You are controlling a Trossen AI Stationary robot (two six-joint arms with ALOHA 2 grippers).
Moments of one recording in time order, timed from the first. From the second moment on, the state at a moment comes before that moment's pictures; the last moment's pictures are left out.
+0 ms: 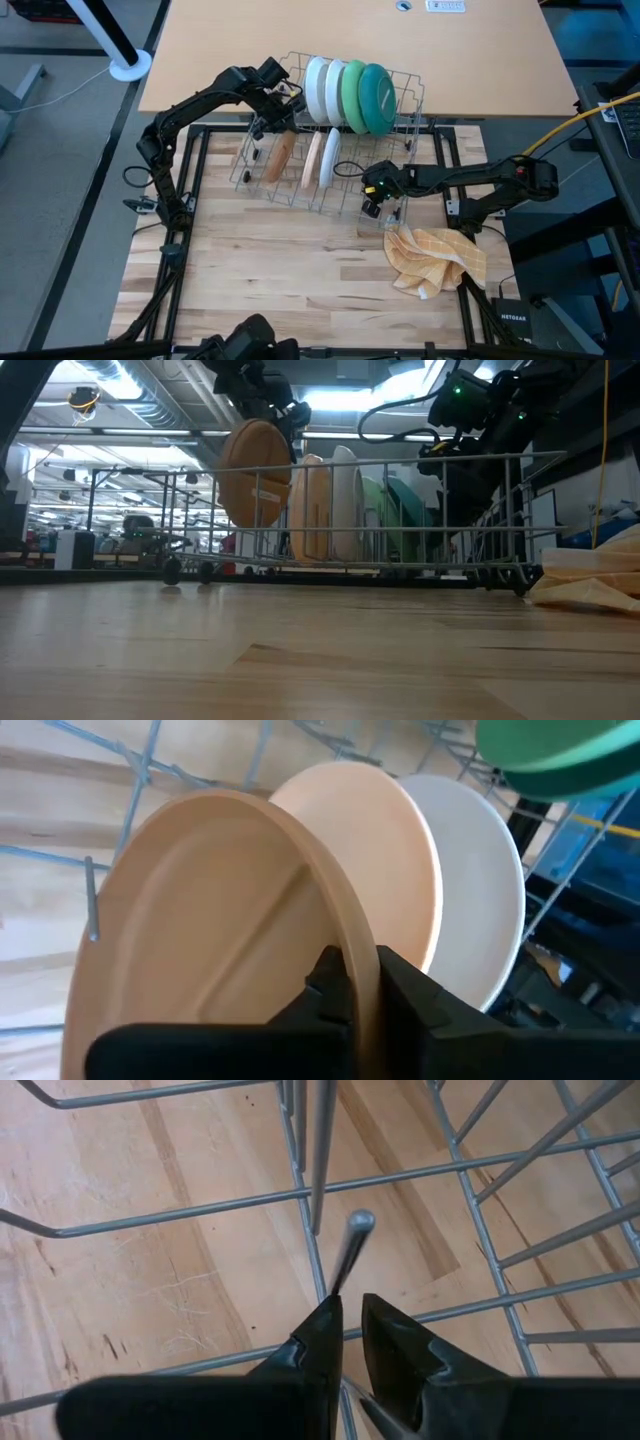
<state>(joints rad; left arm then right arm) 0.71 1.82 1.83 -1.11 0.44 -1.19 -0.19 1.39 0.70 -0.29 0.12 0.18</state>
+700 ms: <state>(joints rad) 0.71 1.83 1.83 -1.00 0.28 -1.30 -0.19 1.39 0.70 -0.28 0.12 0.17</state>
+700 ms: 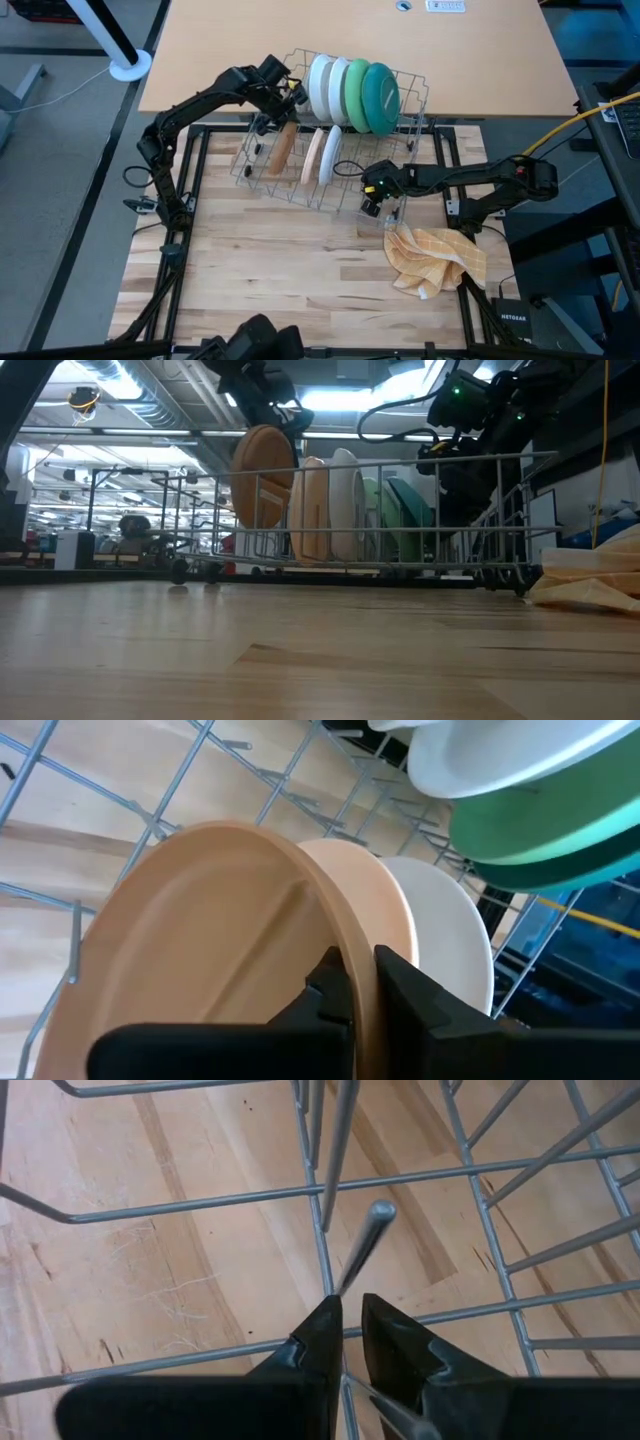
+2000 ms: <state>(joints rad) 0.69 1.83 1.77 -0.98 -0.03 -1.27 -0.19 1.39 0.70 -0.29 0.11 0.17</state>
